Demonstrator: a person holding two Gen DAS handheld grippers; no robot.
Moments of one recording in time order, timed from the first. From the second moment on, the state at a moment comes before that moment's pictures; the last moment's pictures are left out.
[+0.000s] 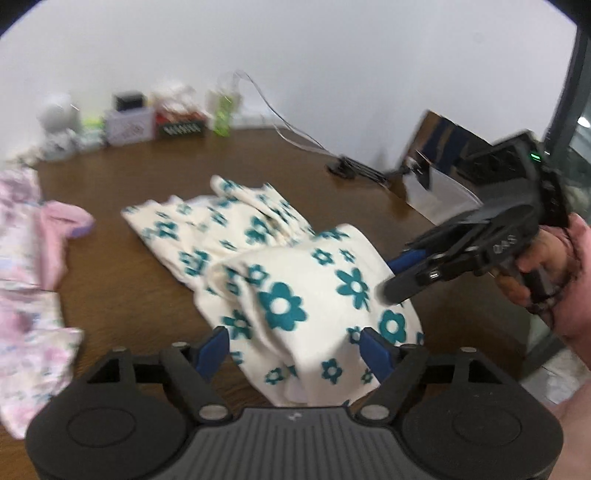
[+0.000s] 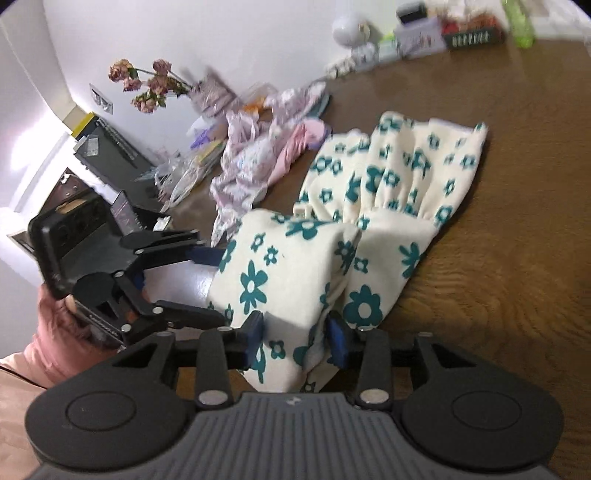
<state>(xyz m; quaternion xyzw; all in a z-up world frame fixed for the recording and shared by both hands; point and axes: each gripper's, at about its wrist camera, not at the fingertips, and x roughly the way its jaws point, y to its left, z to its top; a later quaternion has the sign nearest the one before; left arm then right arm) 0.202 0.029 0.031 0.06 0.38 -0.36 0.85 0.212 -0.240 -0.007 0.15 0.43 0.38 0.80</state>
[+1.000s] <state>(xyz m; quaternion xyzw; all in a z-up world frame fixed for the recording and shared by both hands) 0.180 -0.019 -0.006 0.13 0.30 -0.25 0.91 0.170 -0.159 -0.022 0.00 0.31 0.22 0.92</state>
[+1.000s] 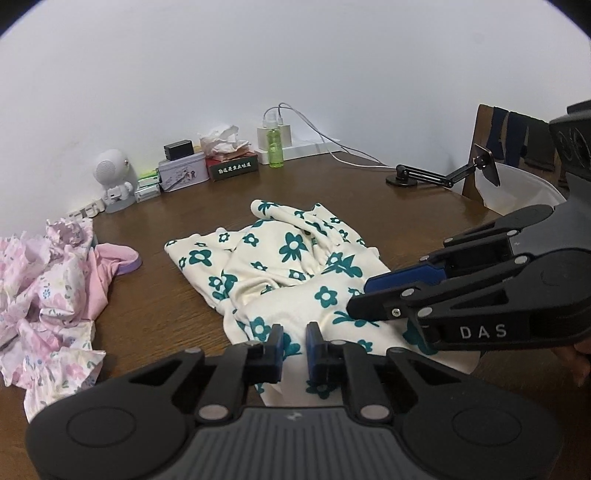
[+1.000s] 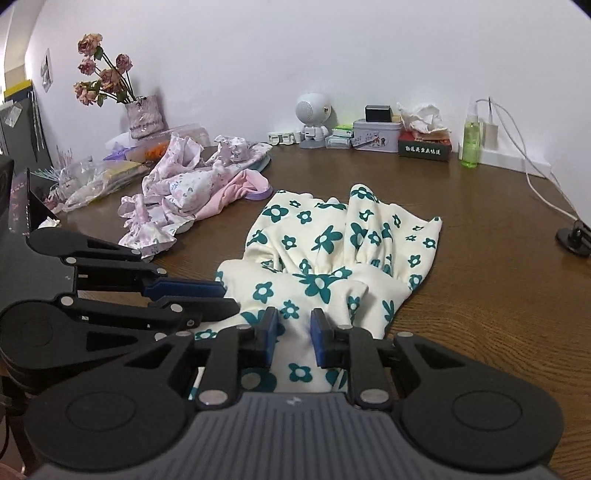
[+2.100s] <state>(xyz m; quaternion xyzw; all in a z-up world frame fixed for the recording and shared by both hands) 0.081 0.009 0.018 0.13 0.23 -0.26 0.93 0.079 -0.184 0.014 -0.04 0.28 0.32 0.90</state>
